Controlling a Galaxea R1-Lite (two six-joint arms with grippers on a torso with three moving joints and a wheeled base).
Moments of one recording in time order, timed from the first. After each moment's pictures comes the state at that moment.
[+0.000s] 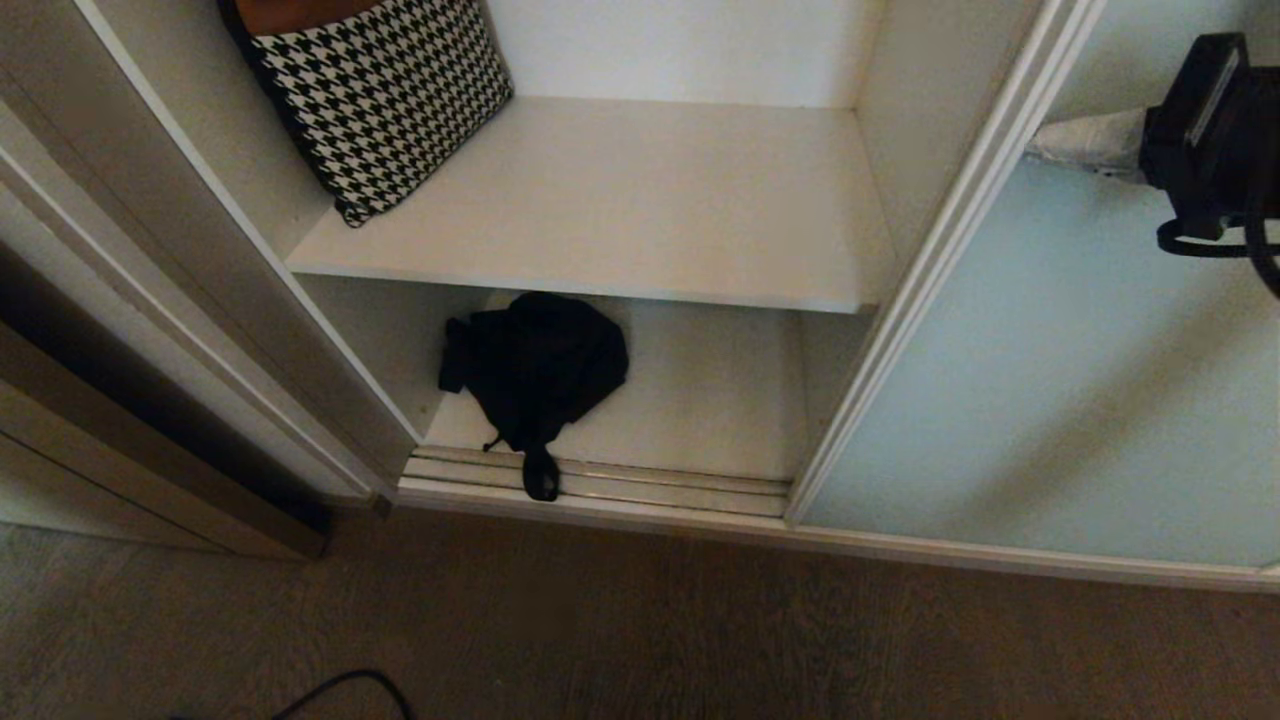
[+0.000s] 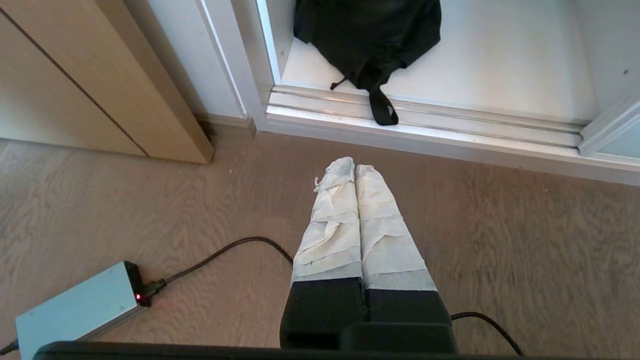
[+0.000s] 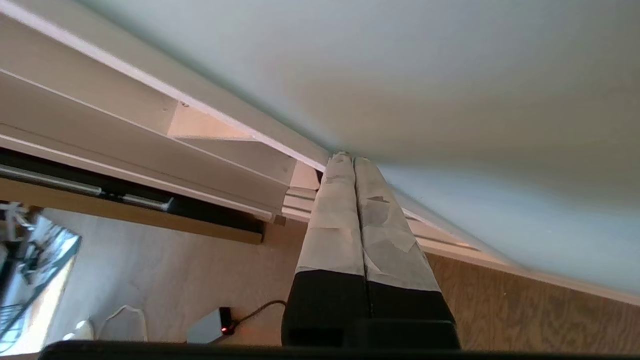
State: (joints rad) left arm 0.02 0.00 0.00 0.00 0.00 0.00; right arm 0.25 1.43 -1.43 -0.01 0.21 0.53
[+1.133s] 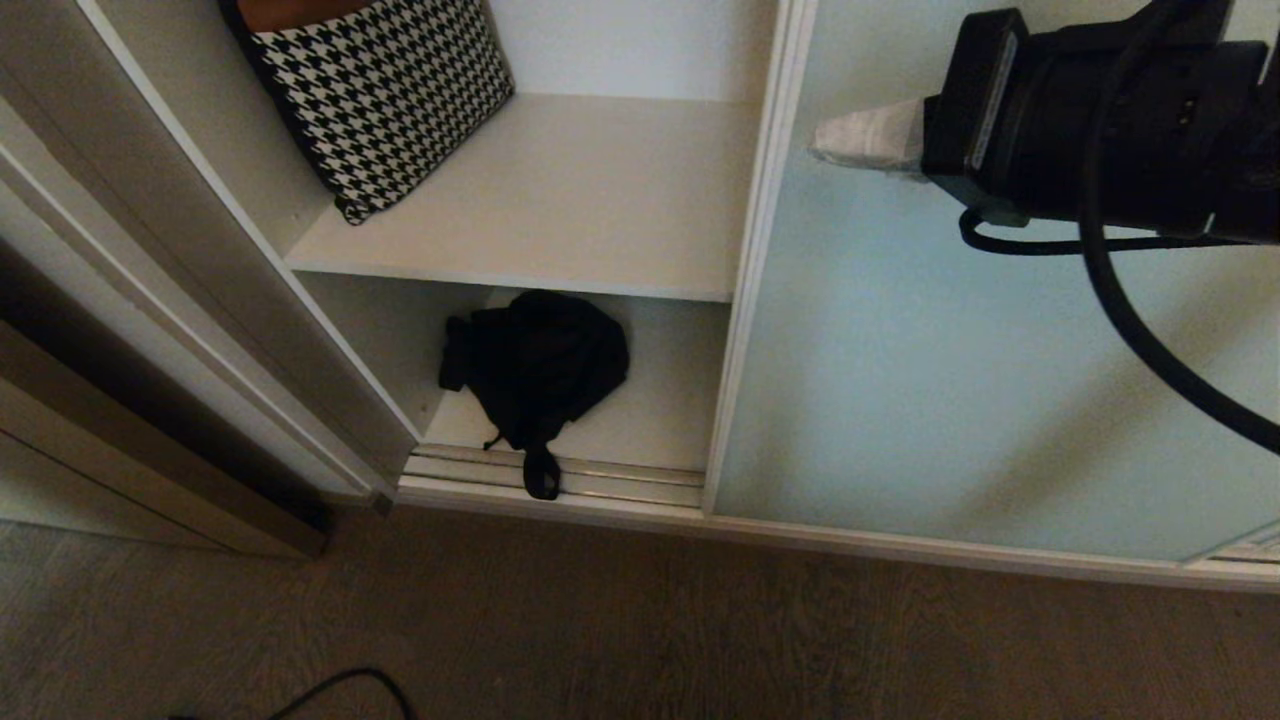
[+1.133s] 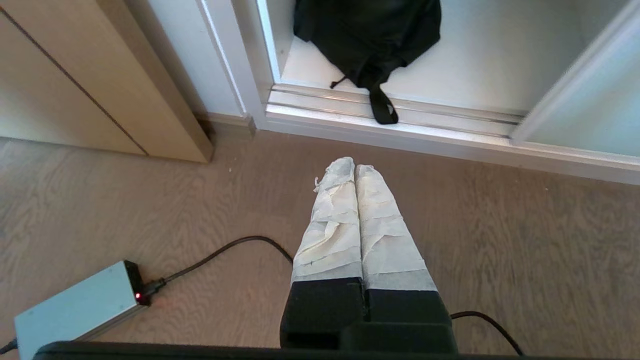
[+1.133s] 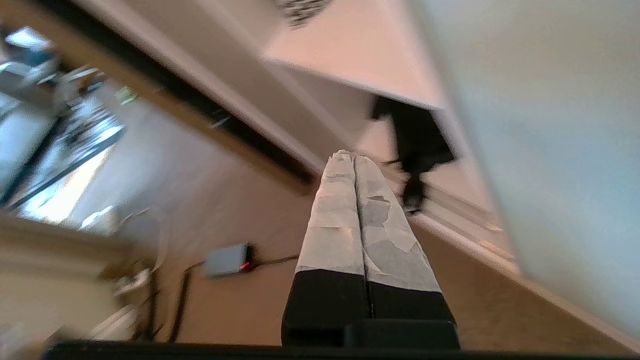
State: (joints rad) left arm 0.02 0.00 0.00 0.00 0.00 0.00; right arm 0.71 1.52 -1.53 -0.01 0.03 0.35
